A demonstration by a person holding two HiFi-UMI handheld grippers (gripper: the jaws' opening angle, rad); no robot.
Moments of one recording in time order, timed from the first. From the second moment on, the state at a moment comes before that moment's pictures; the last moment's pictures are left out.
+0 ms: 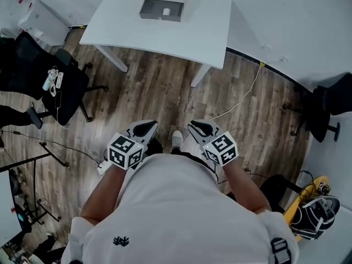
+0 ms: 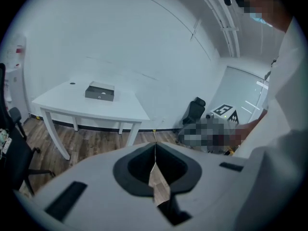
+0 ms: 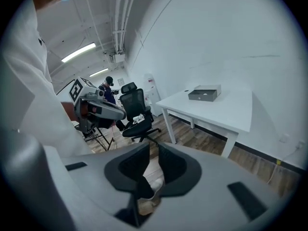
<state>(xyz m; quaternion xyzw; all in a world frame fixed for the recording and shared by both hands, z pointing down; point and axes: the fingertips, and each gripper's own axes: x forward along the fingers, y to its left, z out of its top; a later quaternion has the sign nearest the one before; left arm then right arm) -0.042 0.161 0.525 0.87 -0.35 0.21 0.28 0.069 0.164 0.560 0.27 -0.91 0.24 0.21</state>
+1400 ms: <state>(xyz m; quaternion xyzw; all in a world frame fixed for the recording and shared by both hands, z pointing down) -0.077 -0.265 0.554 0.86 -0.37 0.25 0.27 0.056 -0.126 0.545 0.35 -0.88 0.25 0.21</state>
